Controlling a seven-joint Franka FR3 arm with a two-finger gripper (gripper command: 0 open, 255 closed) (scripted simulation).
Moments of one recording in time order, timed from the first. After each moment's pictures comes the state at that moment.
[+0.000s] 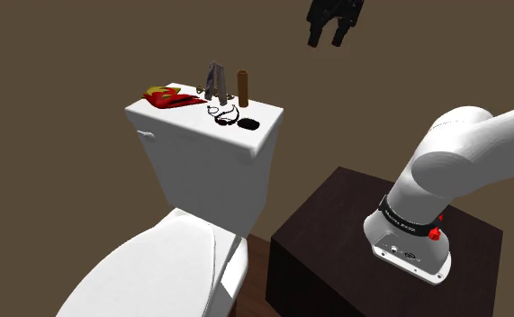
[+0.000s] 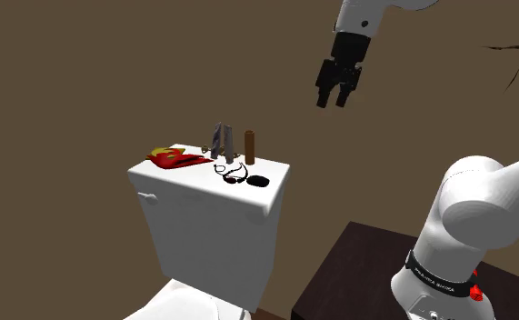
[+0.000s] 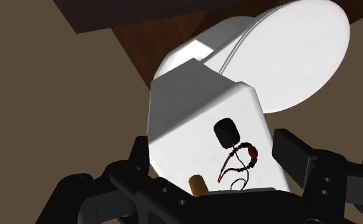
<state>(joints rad) -0.01 -0.81 -0.06 -2.33 0.10 1.64 0.08</state>
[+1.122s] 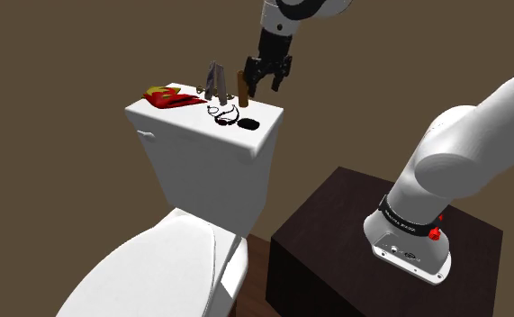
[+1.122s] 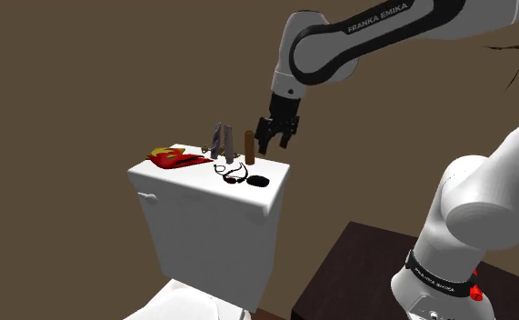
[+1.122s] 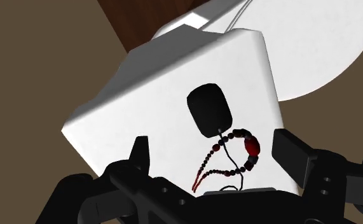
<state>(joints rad) 0.04 -0.44 0.07 -2.43 0.15 2.16 0.14</state>
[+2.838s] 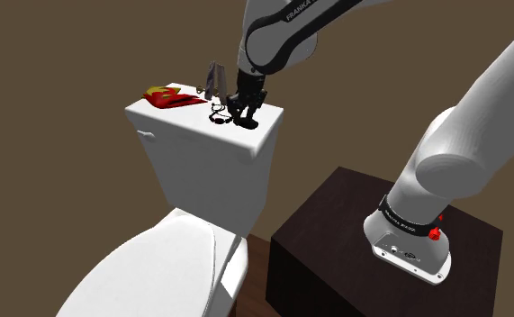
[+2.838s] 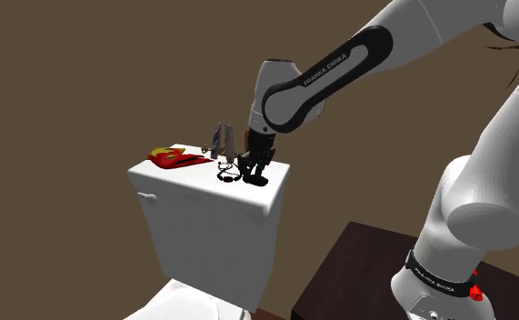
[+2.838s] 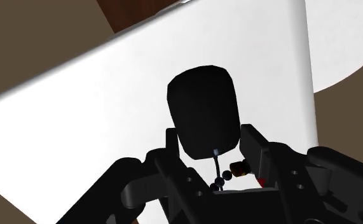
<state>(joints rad) 0.06 -0.17 0.13 -2.43 0.14 2.46 0.17</state>
